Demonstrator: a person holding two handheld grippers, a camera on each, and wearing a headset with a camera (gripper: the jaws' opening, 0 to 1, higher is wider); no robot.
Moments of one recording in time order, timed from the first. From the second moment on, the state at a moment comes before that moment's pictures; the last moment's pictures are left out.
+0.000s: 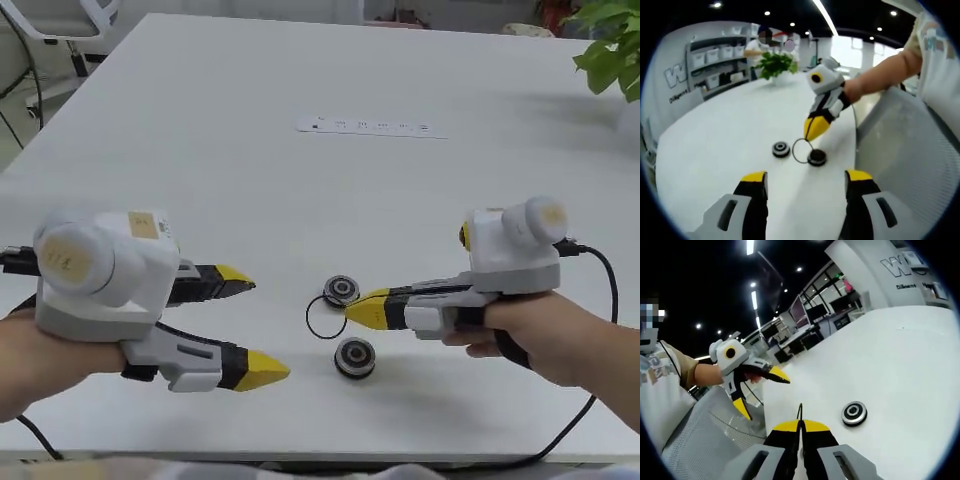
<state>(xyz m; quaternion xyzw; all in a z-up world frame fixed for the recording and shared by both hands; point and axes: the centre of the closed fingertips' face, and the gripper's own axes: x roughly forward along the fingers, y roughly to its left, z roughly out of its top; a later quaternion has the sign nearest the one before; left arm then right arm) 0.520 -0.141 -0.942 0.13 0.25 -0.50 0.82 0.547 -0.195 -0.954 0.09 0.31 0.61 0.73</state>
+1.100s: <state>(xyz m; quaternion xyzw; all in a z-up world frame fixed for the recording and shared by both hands) 0.522 -0.119 -0.950 0.12 0.25 -0.47 0.84 0.557 -0.168 -0.988 0.05 0.34 0.60 0.72</state>
